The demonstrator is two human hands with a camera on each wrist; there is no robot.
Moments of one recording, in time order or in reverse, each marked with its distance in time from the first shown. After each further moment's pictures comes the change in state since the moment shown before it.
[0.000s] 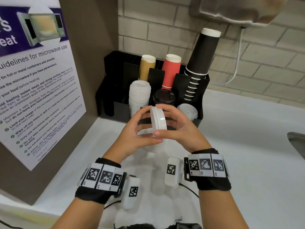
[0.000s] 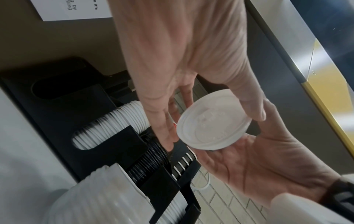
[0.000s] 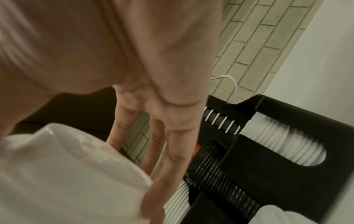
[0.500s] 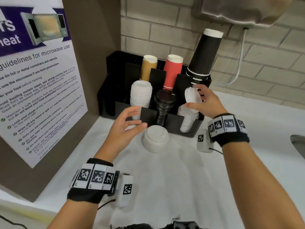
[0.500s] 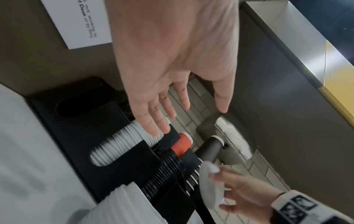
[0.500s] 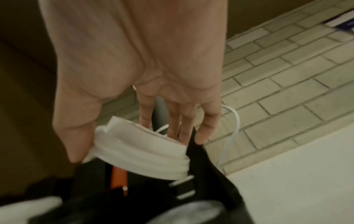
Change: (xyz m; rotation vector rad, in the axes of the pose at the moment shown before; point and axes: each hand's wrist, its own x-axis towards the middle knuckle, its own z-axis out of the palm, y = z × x) left_hand -0.002 -0.001 -0.018 0.063 0.230 -0.013; right_hand 0.066 0.013 -0.107 -0.640 0.379 0.138
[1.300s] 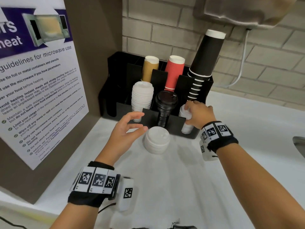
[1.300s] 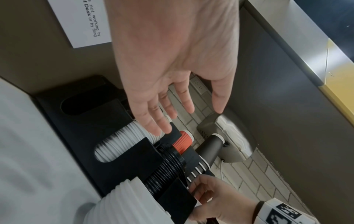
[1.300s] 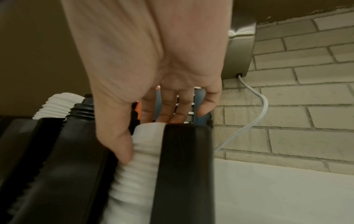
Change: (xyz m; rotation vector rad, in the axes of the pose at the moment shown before) left_hand -0.004 0.000 0.000 0.085 0.016 -0.051; right_hand 0.000 0.015 0.037 -0.736 -0.144 -0.094
